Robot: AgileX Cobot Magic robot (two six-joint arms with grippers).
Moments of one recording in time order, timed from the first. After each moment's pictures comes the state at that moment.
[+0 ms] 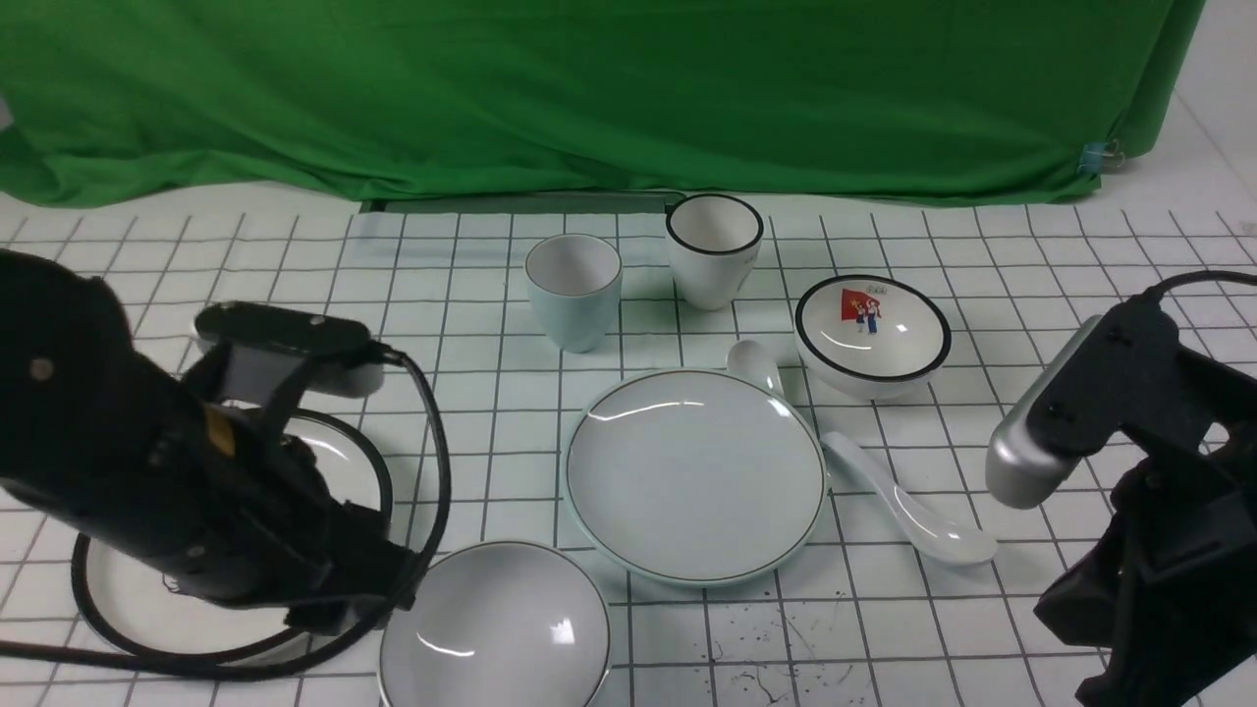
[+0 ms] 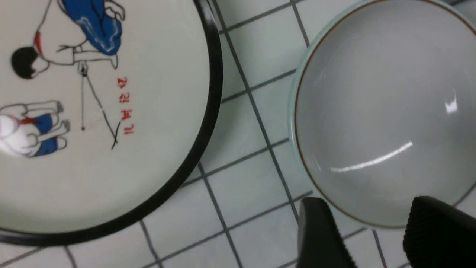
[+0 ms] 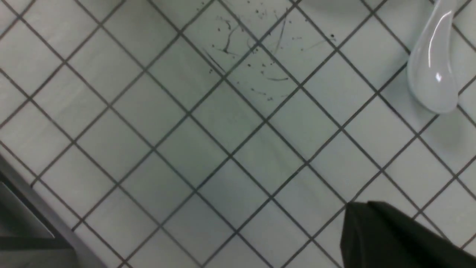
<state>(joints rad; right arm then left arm) 0.56 1.13 -0.93 0.15 0.98 -0.34 -0.36 1.31 -0.87 -0.18 0.87 0.03</state>
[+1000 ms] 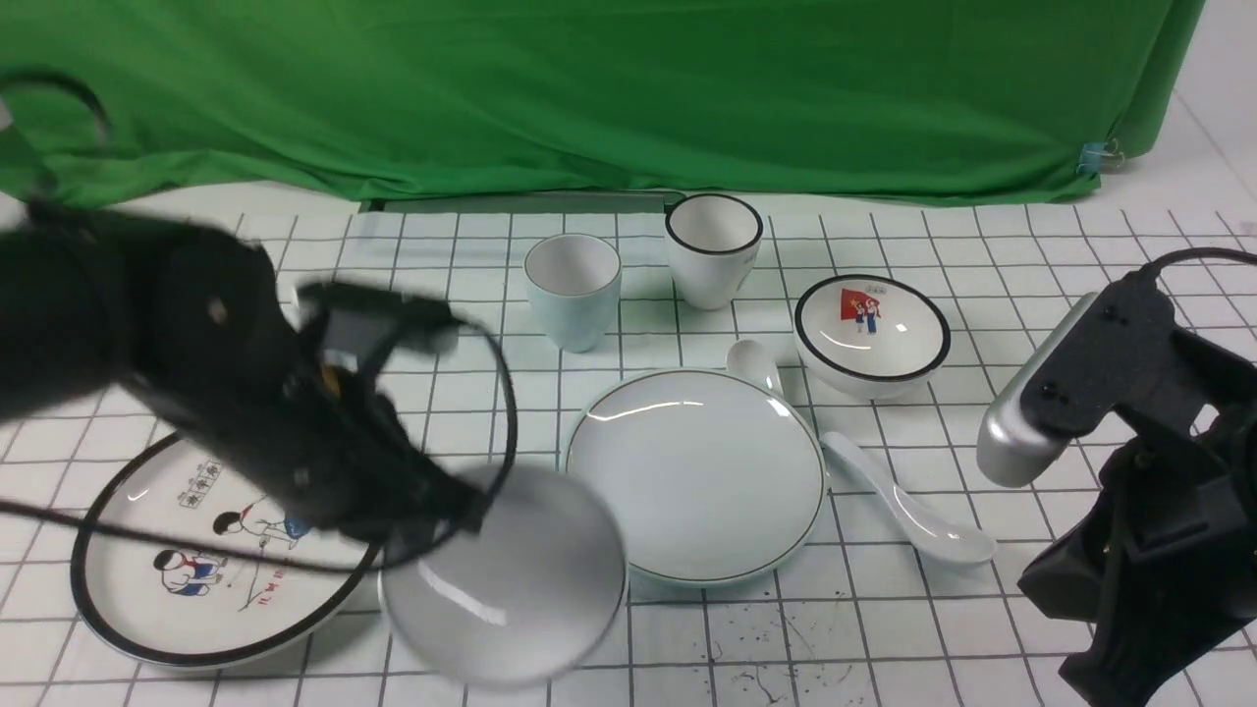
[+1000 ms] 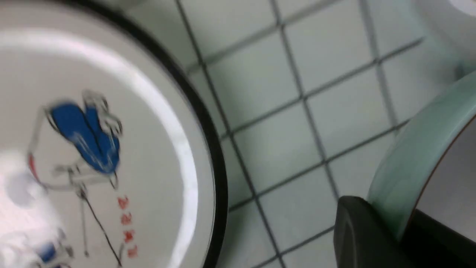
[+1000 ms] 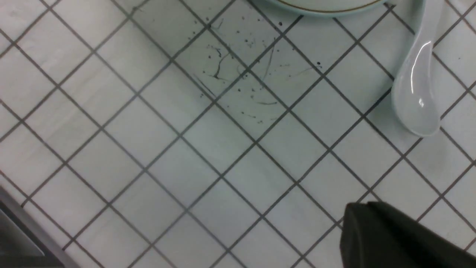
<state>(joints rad) 0.56 1.13 -0.94 0.15 0.95 -0.34 -0.36 1.46 -1.05 -0.17 0.81 0.09</state>
